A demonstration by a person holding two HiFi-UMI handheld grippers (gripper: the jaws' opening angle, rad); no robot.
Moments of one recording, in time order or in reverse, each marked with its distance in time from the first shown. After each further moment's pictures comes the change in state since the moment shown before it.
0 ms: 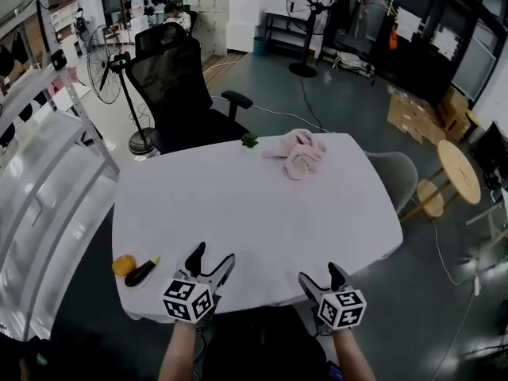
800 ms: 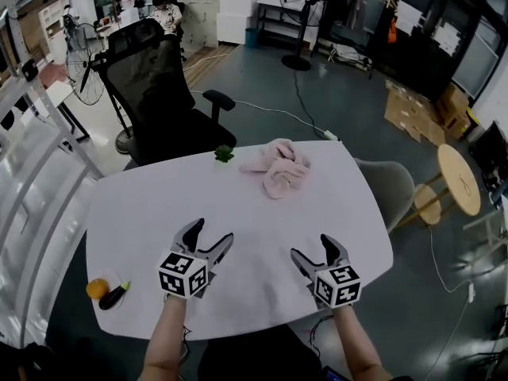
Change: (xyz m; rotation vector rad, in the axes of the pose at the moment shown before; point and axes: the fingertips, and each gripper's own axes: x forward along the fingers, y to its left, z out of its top) left arm 0.171 -0.003 0.043 0.104 0.073 -0.068; right arm 0.093 -0.091 0.118 -0.148 -0.013 0.071
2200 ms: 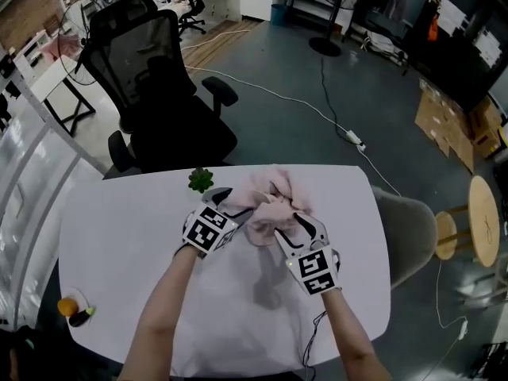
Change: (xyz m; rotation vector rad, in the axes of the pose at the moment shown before) left arm 0.301 0.073 -0.020 0.231 0.328 -0.035; right arm 0.213 -0.105 0.078 -0.429 0.068 0.159
